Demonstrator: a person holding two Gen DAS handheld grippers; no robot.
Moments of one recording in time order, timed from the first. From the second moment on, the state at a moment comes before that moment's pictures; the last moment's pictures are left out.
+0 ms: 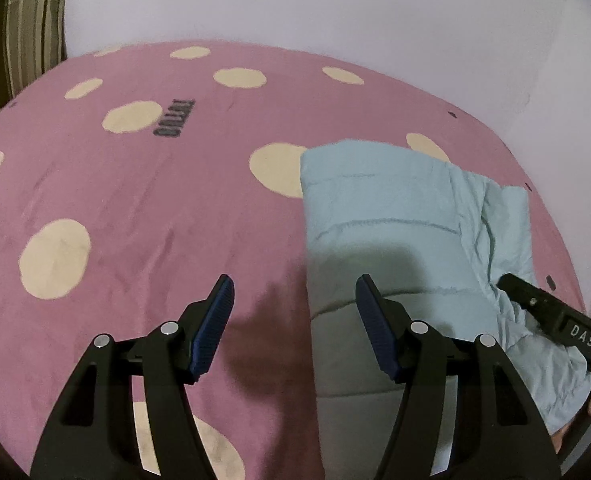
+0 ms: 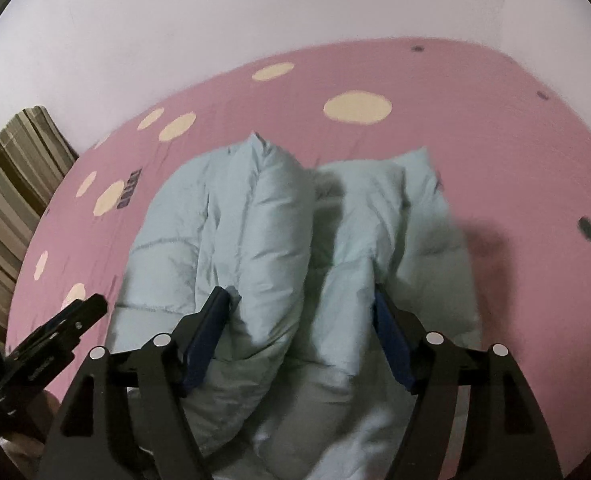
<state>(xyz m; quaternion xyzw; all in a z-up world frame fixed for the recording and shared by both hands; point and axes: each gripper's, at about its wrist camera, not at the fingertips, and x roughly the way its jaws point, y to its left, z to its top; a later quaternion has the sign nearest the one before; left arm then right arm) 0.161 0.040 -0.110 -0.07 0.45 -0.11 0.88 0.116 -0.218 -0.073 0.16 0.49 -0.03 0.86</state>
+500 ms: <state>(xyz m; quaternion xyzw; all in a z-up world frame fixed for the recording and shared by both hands) 0.159 -0.012 -0.105 -0.05 0.45 -0.17 0.88 0.107 -0.268 -0.062 0.13 0.48 -0.05 0.87</state>
